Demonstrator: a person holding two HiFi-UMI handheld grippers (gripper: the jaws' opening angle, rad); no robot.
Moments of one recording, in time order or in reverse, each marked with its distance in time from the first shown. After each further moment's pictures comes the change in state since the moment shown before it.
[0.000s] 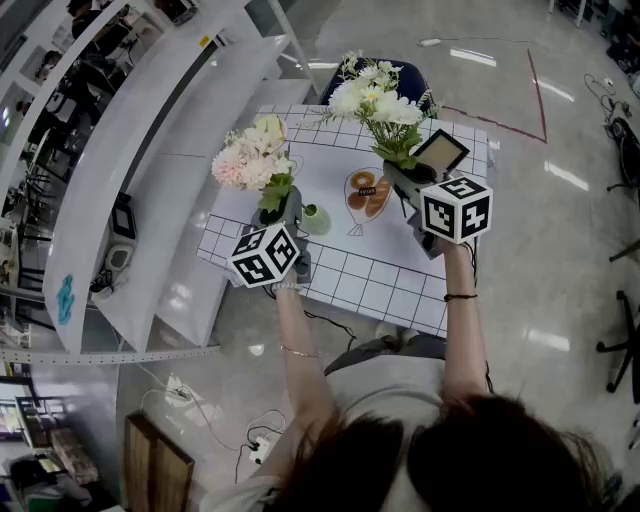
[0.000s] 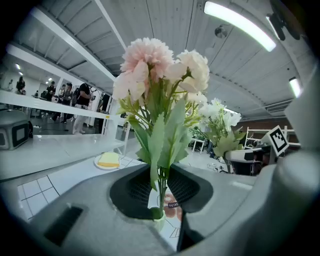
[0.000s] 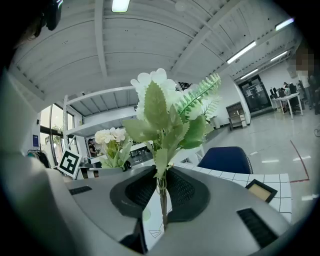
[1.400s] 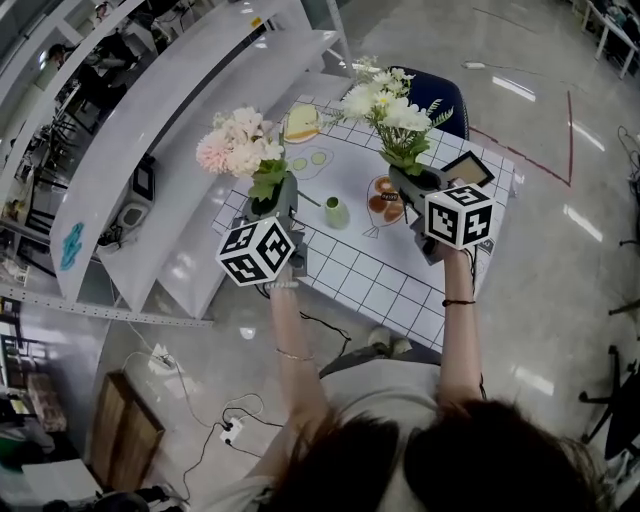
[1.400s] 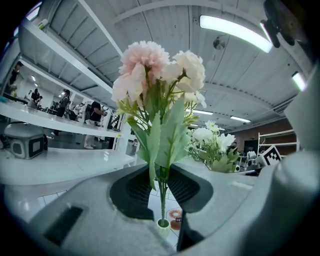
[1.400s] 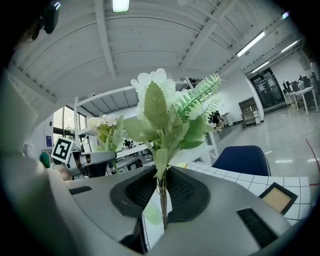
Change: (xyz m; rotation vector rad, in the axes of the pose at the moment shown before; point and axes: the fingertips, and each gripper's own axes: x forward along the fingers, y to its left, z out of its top) left arm -0.062 0.010 0.066 0.000 -0.173 0.124; right arm 0.028 0.035 0.007 -0.018 0.026 0.138
